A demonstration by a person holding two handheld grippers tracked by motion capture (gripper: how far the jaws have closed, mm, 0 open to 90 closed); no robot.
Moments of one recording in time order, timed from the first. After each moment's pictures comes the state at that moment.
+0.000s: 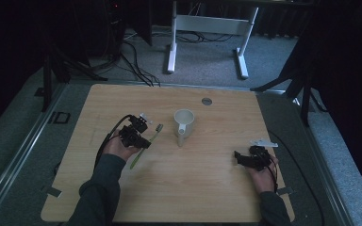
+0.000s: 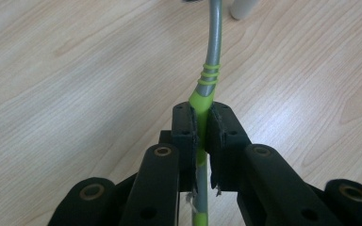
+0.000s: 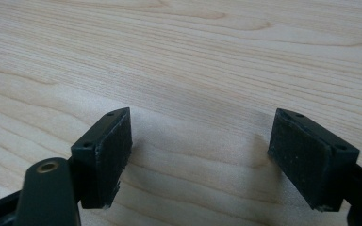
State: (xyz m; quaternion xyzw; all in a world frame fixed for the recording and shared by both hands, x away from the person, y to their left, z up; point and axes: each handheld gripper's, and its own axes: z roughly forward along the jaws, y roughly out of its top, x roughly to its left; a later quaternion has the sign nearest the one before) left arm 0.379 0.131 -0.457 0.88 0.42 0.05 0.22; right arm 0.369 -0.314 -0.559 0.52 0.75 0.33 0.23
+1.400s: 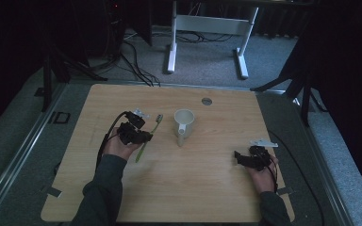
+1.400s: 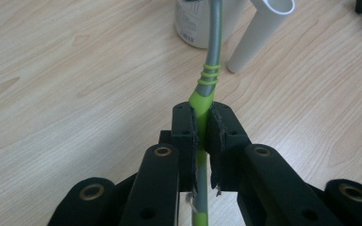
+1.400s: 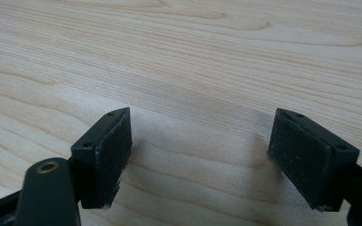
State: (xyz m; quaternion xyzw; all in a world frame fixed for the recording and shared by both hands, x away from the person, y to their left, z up) left arm 0.375 0.136 -0.445 0.85 0.42 0.09 0.30; right arm 0.369 -0.314 -0.559 0.52 0.75 0.33 0.23
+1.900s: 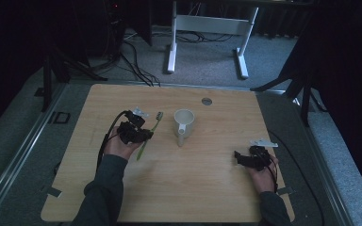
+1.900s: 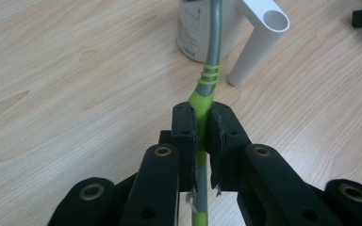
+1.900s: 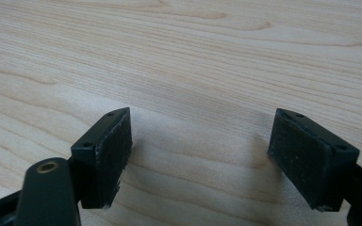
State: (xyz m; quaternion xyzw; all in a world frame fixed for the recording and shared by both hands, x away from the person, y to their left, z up) left arm 0.373 0.136 -0.441 0.84 0.42 0.11 0.32; right arm 0.369 -0.314 -0.559 0.52 0.75 0.33 0.23
